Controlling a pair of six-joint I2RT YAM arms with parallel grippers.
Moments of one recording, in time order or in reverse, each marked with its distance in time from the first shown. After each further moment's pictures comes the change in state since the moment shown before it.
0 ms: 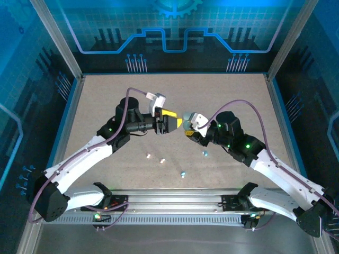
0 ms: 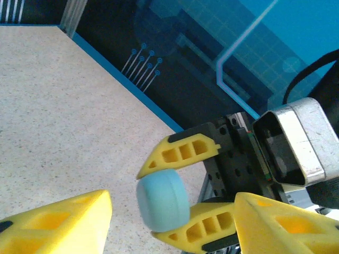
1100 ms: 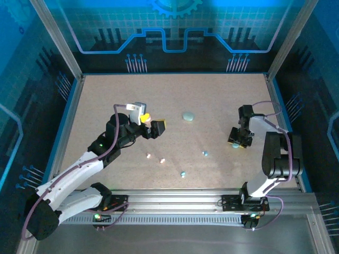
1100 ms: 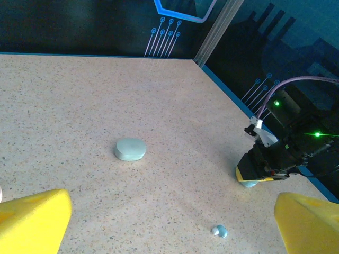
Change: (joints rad) left arm 0.058 -0.216 -0.277 0.005 -0.463 0.097; right arm -0.709 0.625 0.055 -0.431 0.146 0.779
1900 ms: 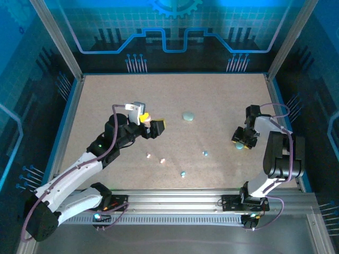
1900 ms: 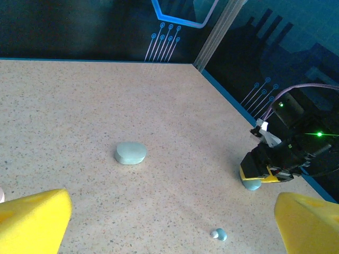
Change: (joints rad) left arm 0.000 -0.014 0.000 0.000 -0.008 0.000; right arm -0.104 0.024 0.005 -0.012 -0.017 0.009
